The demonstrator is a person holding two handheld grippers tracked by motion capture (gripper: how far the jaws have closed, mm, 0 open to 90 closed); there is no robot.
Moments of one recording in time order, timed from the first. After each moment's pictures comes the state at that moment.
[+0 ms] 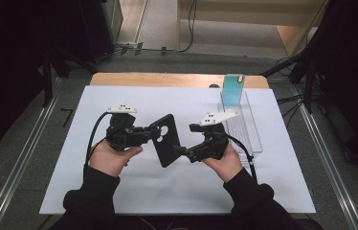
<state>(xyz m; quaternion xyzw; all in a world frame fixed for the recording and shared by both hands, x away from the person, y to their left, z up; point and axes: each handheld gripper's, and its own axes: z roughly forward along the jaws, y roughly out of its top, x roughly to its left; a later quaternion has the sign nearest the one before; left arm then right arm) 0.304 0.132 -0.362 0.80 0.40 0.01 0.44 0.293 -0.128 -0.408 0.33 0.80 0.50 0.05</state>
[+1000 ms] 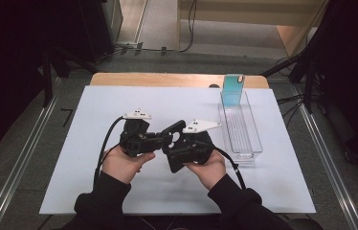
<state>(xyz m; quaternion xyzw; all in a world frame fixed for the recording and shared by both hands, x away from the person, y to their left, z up) 0.293 0.106 -0.367 0.81 0.38 -0.01 0.45 0.286 -0.092 -0.424 0.36 0.79 0.48 0.11</state>
